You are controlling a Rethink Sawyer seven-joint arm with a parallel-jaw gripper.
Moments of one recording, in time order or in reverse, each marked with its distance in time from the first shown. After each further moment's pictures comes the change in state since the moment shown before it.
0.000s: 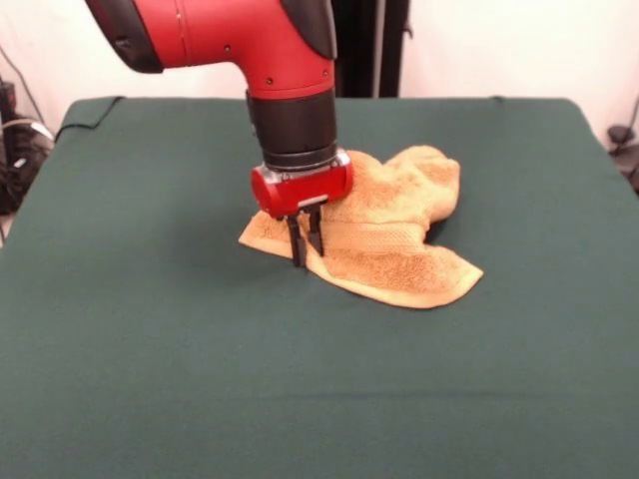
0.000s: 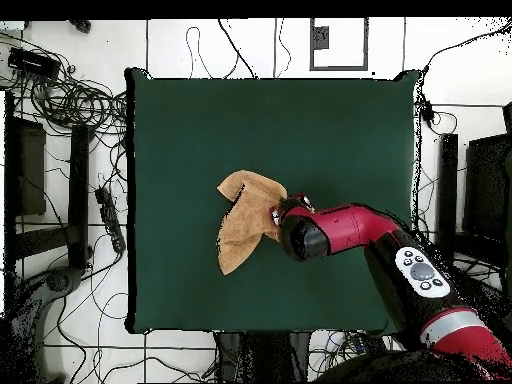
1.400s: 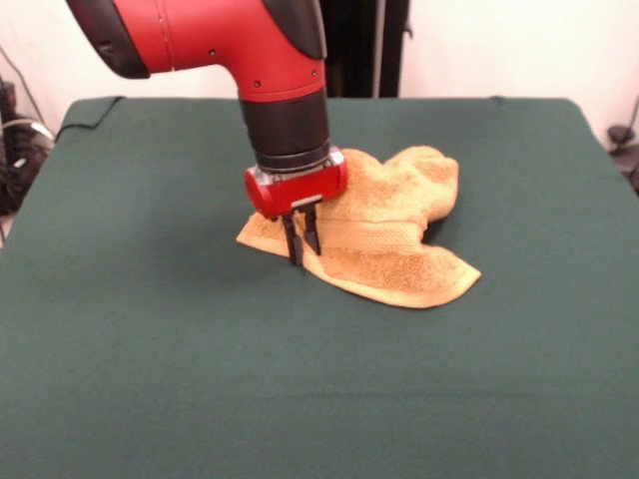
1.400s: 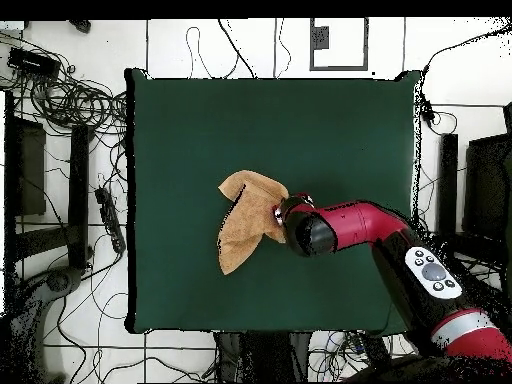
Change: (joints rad) arm -0.078 0.014 0.094 -0.004 -0.003 0.108 0.000
